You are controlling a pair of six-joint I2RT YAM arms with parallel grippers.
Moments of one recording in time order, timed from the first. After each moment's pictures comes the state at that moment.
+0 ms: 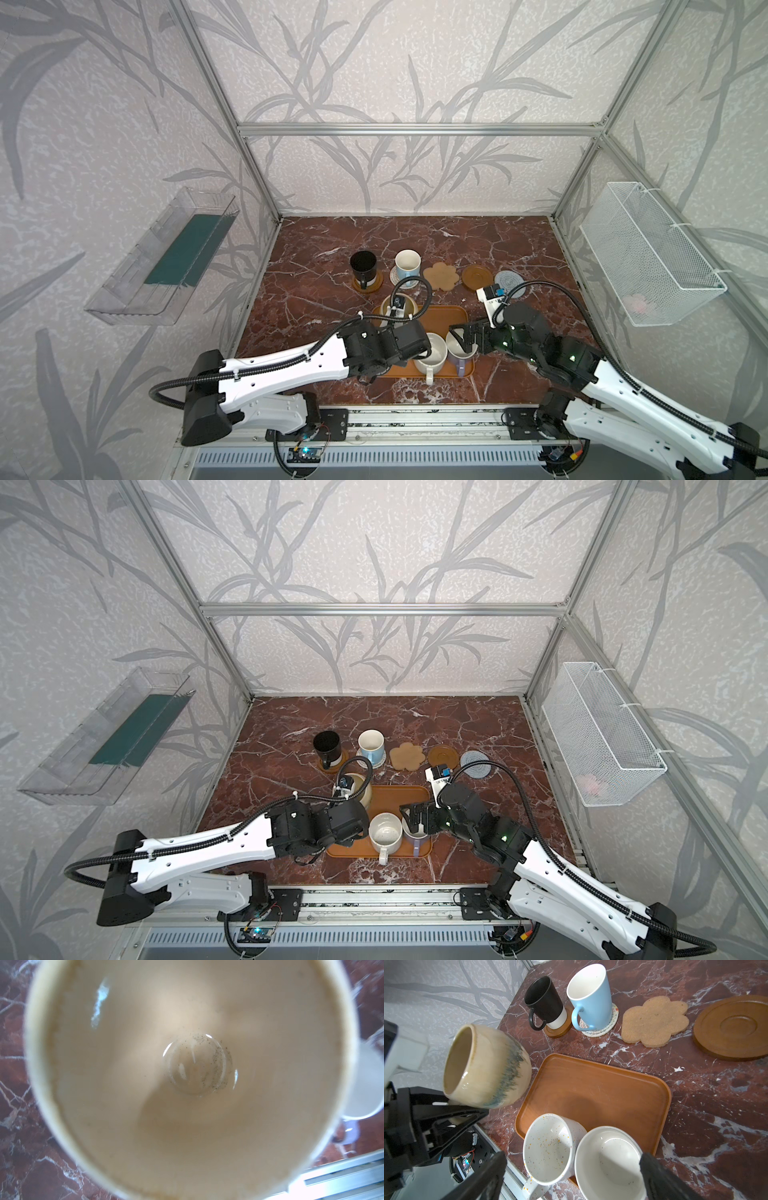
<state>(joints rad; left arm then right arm) -1.18 1.24 1.07 -1.01 -0.48 -0.85 0.84 0.76 0.65 -0.47 0.00 0.60</state>
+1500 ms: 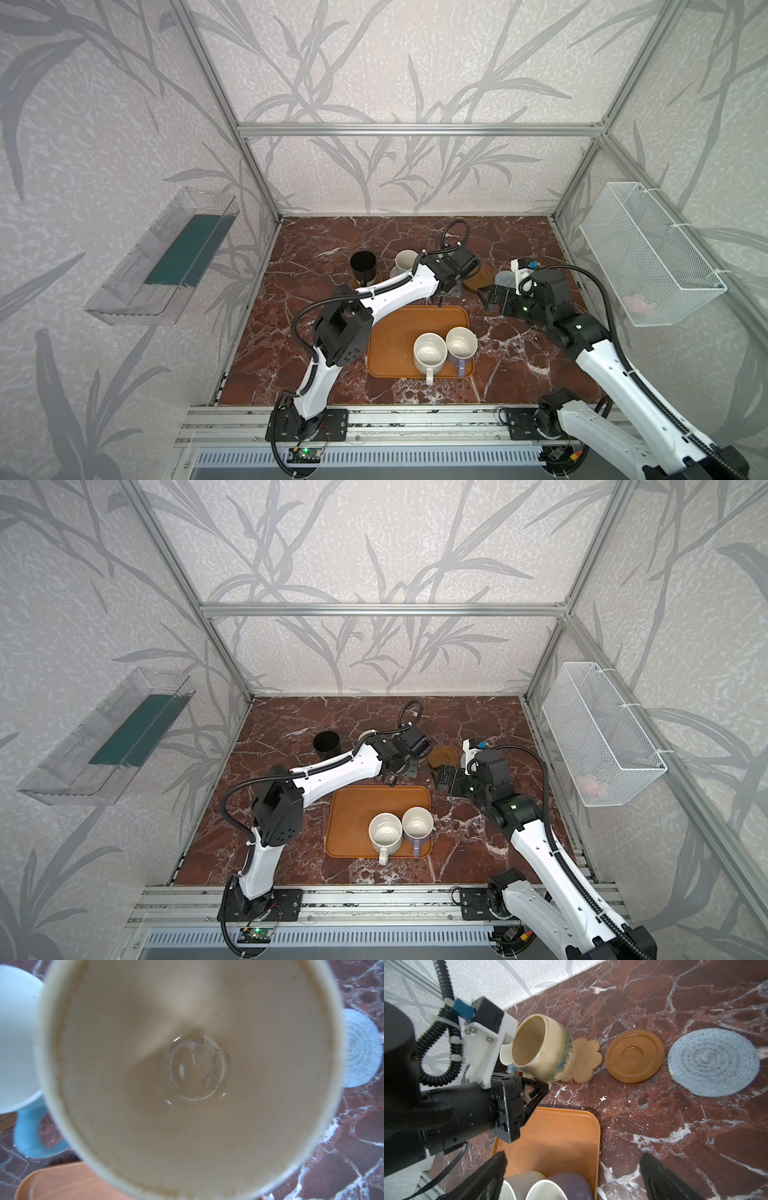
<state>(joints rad) -0.89 2.11 1.82 -0.84 -0.31 -0.72 0.30 0.89 0.72 -0.48 -0.21 0.50</state>
